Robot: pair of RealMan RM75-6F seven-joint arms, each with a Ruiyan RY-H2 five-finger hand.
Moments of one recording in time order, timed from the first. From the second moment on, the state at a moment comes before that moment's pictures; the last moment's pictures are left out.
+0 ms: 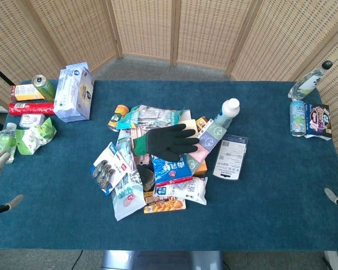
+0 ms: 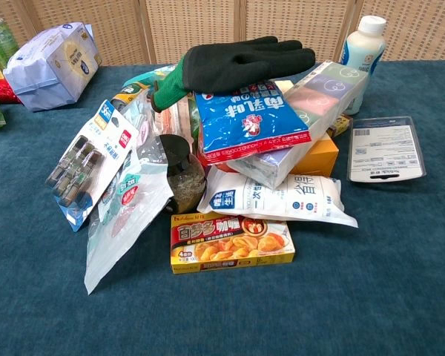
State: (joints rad) left arm -0.07 -1.04 0.00 -1.62 1.65 1.69 -0.04; right arm 0.00 -0.94 0.20 -1.82 -1.31 1.58 0.03
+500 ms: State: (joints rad) left arm -0.25 -1.08 -0.10 -1.72 1.65 1.48 -0.01; right arm 0.01 -0.94 0.20 -1.83 -1.32 1.57 0.02
